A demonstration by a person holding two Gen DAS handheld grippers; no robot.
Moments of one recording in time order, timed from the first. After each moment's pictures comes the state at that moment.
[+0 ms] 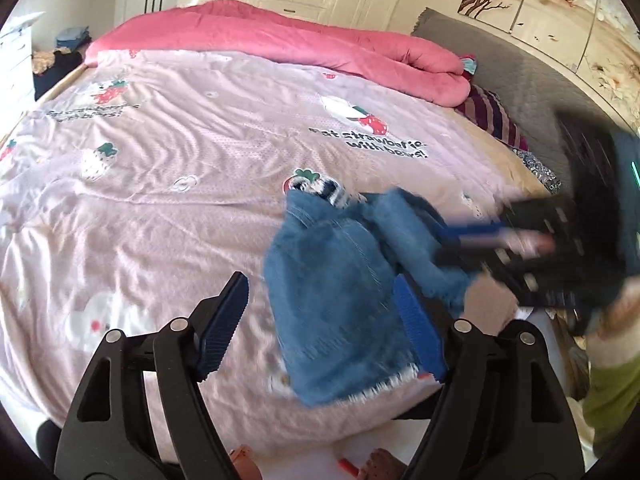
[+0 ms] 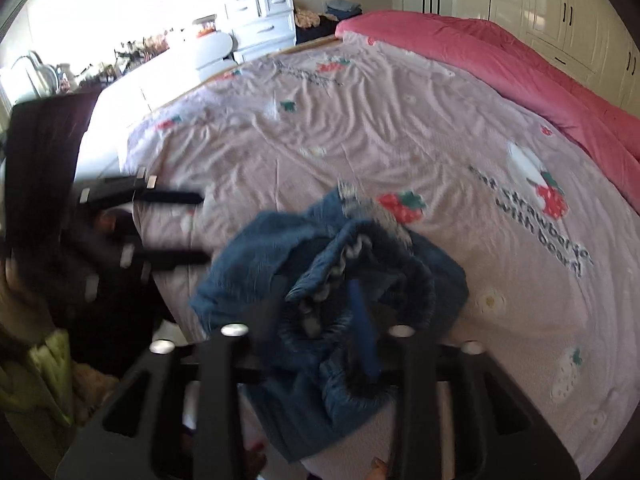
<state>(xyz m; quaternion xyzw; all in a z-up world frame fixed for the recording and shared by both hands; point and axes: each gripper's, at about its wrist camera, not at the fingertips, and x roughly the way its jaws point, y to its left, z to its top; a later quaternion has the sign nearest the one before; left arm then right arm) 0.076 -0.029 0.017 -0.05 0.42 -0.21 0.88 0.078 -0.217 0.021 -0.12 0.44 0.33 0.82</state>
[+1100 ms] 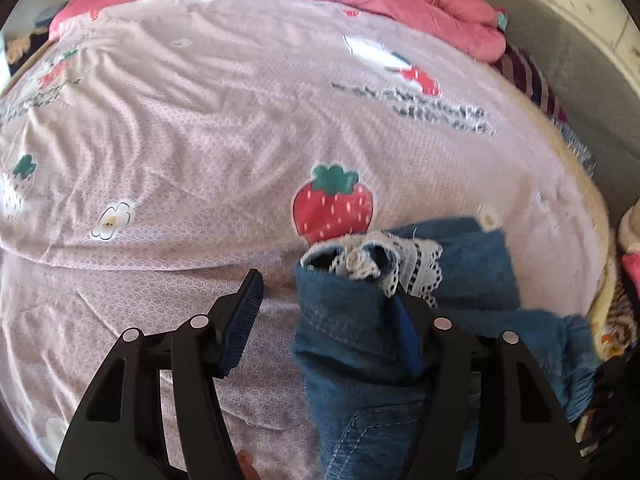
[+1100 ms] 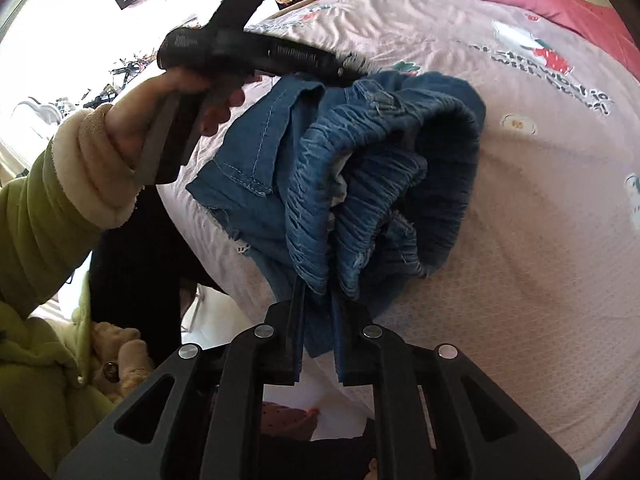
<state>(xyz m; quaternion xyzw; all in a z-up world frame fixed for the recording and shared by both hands) 0.212 -0.071 -0.049 -0.02 0.51 -0.20 0.84 0.036 -0.268 -0.047 -0.01 0.51 0.35 0.79</state>
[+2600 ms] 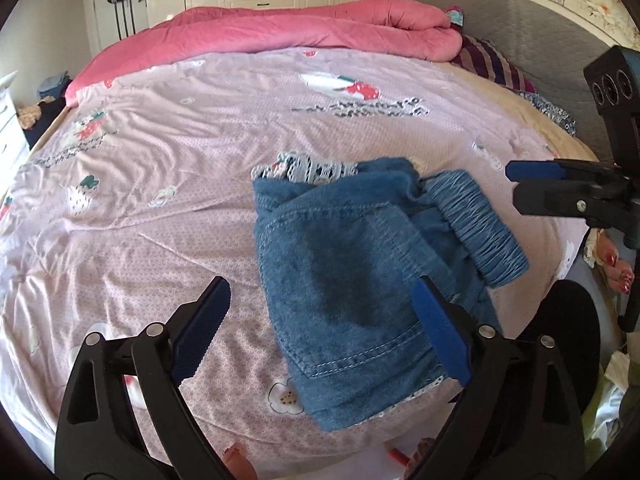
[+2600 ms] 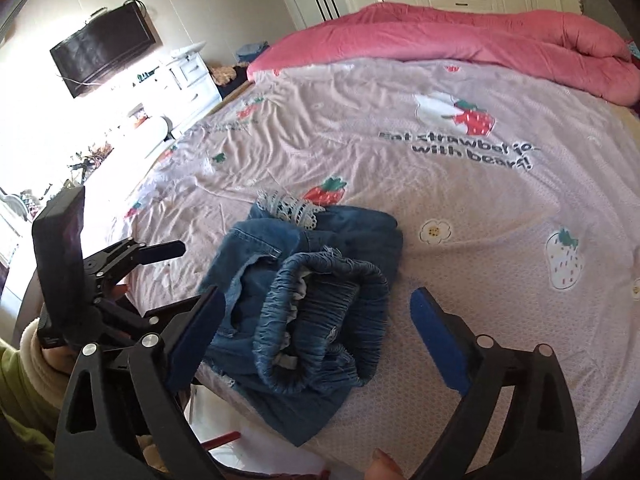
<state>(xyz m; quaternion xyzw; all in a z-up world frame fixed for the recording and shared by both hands) 0.077 -0.077 -0.008 0.07 0.43 -0.20 0.88 0.090 -0.290 0.011 0.07 0.43 0.24 0.87</state>
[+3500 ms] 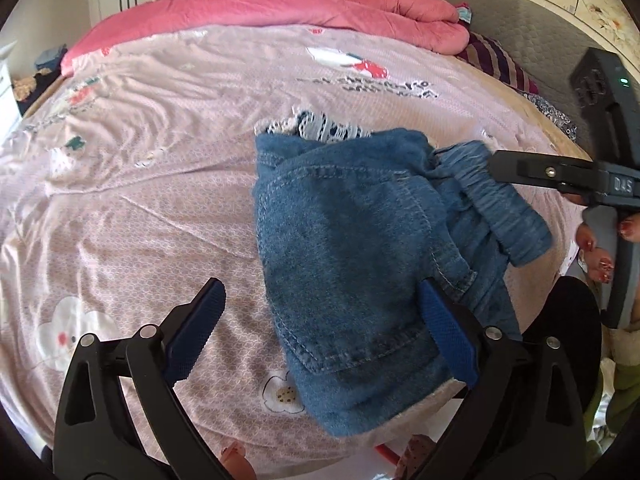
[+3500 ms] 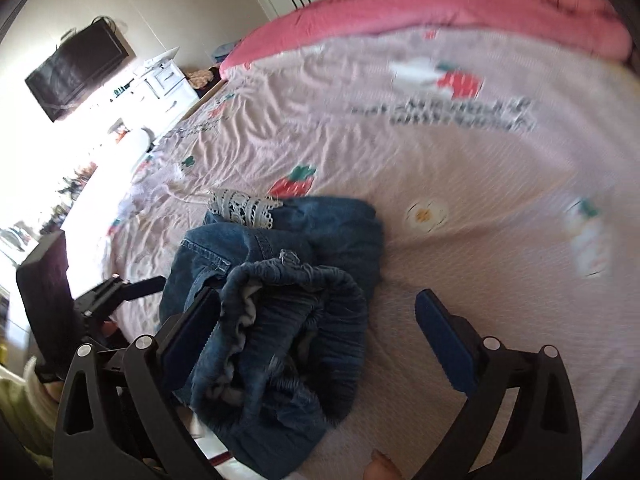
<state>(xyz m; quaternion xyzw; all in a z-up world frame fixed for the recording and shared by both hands) 0.078 -0.065 -0.032 0.04 0.45 -0.20 0.87 0.105 -0.297 -0.009 0.09 0.43 0.20 0.87</state>
